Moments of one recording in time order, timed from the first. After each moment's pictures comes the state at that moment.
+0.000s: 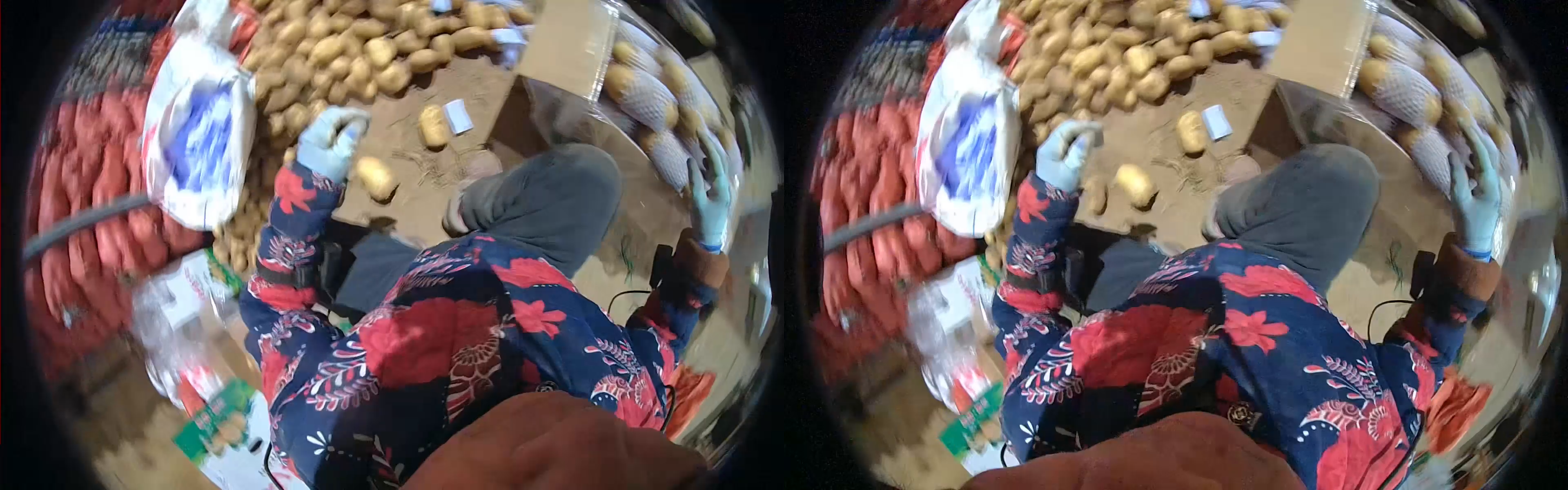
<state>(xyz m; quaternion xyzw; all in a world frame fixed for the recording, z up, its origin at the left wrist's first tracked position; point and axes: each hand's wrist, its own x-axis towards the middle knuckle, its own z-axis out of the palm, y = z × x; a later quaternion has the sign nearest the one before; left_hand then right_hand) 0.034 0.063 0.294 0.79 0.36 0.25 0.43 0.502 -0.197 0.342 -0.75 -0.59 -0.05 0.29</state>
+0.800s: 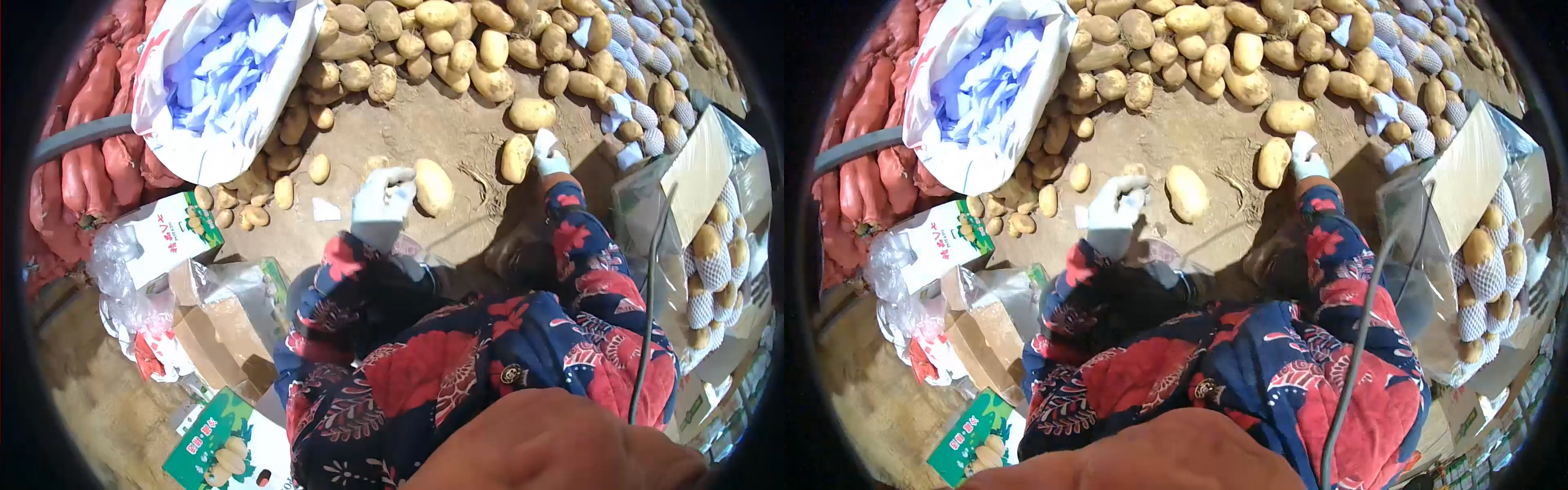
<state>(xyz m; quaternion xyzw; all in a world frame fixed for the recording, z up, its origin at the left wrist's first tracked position) -0.090 0.055 0.228 0.55 0.61 0.26 0.51 0.285 0.070 -0.084 -0.87 -0.36 0.33 0.07</state>
